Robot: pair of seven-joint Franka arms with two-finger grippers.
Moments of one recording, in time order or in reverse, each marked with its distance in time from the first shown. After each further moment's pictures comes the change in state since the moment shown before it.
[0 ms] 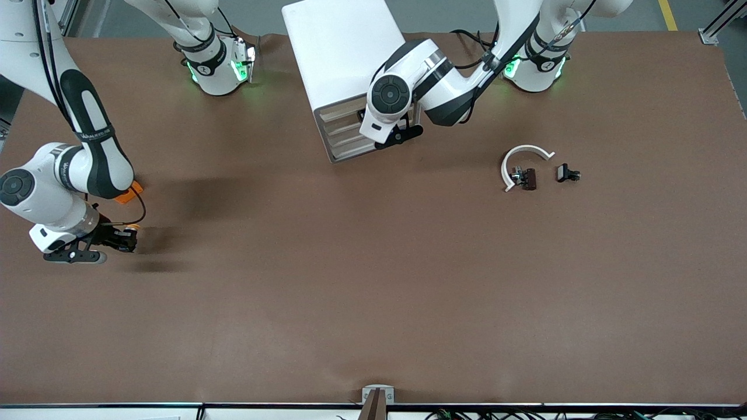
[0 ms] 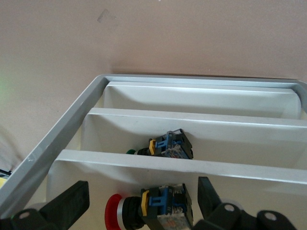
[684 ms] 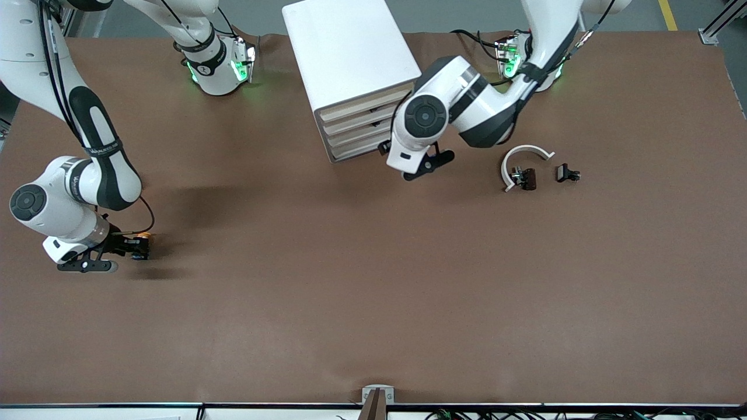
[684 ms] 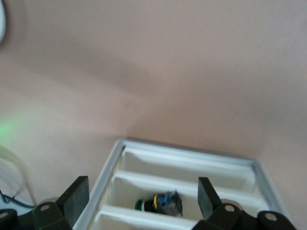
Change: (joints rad) left arm 0.176 -0.003 0.010 0.144 0.170 -0.094 -0.020; right arm 0.013 0.060 0.007 0.065 0.026 -0.054 -0.024
